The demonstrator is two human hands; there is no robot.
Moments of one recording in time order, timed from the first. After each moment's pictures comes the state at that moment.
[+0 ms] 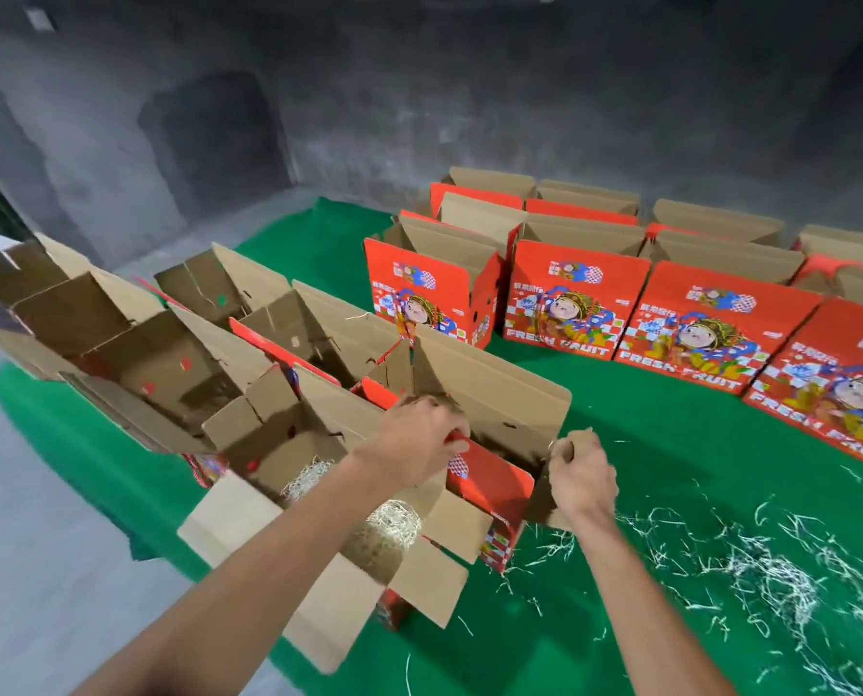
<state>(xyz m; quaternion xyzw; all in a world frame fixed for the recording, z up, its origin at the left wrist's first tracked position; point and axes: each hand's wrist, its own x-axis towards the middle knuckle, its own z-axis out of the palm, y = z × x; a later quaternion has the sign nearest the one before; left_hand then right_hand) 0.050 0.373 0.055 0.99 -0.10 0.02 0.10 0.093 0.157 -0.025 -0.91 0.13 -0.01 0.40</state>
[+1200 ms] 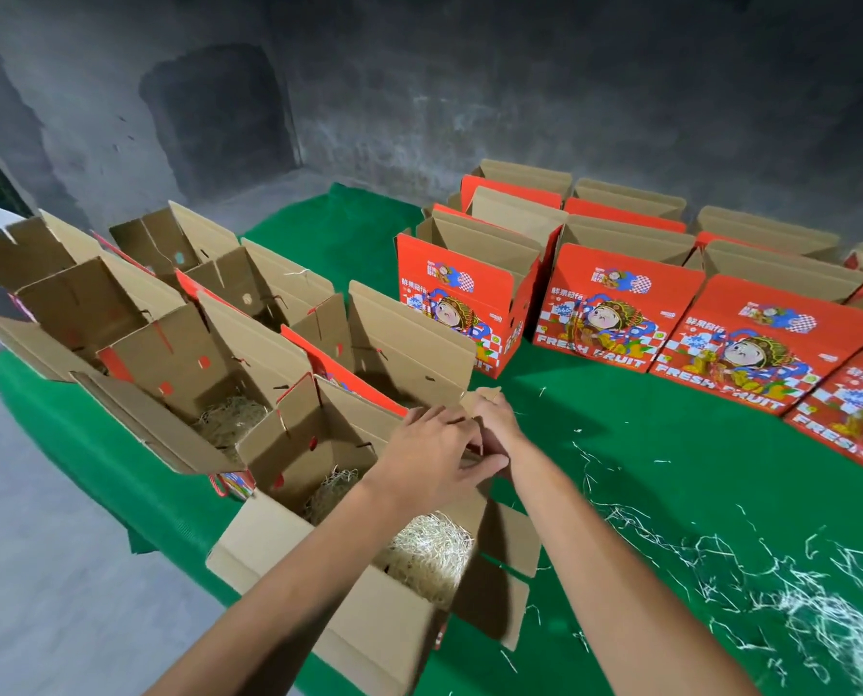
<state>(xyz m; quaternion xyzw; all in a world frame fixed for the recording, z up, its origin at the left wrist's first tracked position) 0.051 0.436 0.032 0.99 -0.09 0.06 0.12 0.166 0.339 -0.019 -0.77 0.09 0.22 0.60</state>
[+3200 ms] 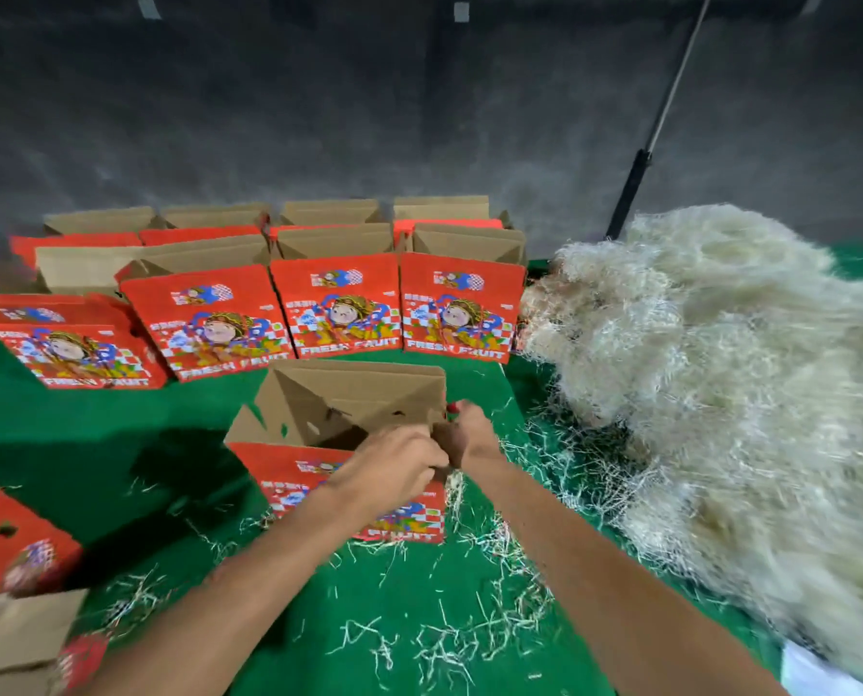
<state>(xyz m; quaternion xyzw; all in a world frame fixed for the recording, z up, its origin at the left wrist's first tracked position) 0.064 -0.043 0.046 0.88 -0.46 -0.03 0.11 0.077 -0.187 0.014 -0.84 0.27 0.05 0.47</state>
